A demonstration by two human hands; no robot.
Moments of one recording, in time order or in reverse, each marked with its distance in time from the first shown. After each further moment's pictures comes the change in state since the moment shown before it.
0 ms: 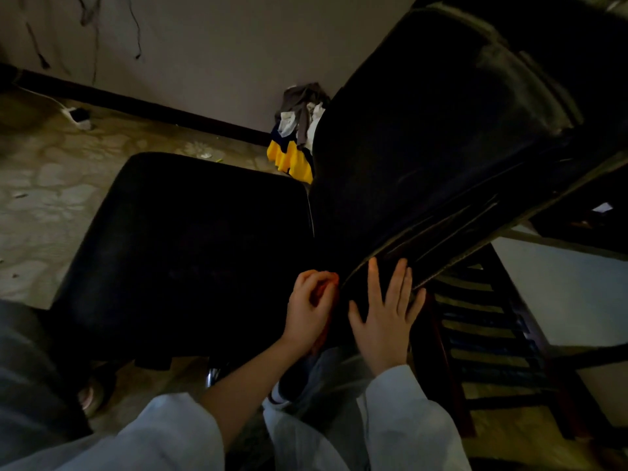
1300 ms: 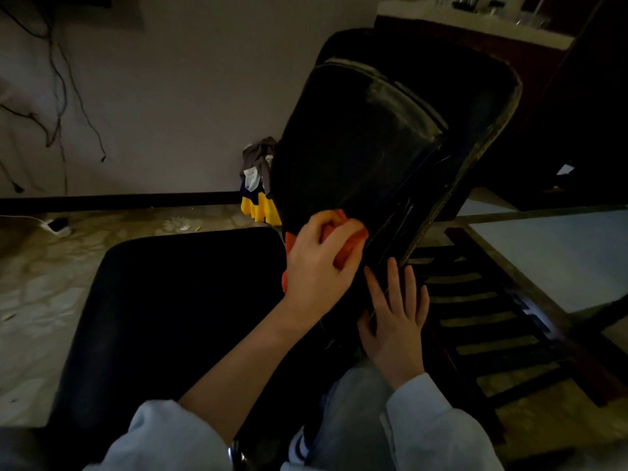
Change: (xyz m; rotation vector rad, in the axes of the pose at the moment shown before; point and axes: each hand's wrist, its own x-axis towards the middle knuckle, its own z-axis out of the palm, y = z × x) left_hand 0.052 0.136 0.015 0.418 0.008 0.854; right_hand 0.015 0.021 -0.043 0.132 0.165 0.125
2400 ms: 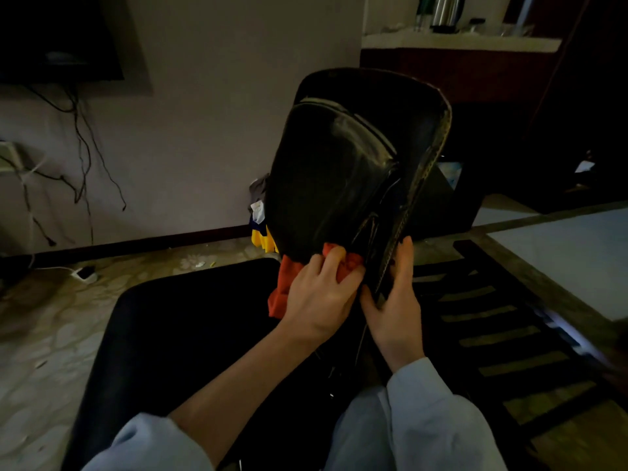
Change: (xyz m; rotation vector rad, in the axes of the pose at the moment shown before) left_hand 0.007 0.008 0.023 0.448 -0.230 0.385; right_hand 0.058 0.014 -0.029 0.814 -0.004 0.263
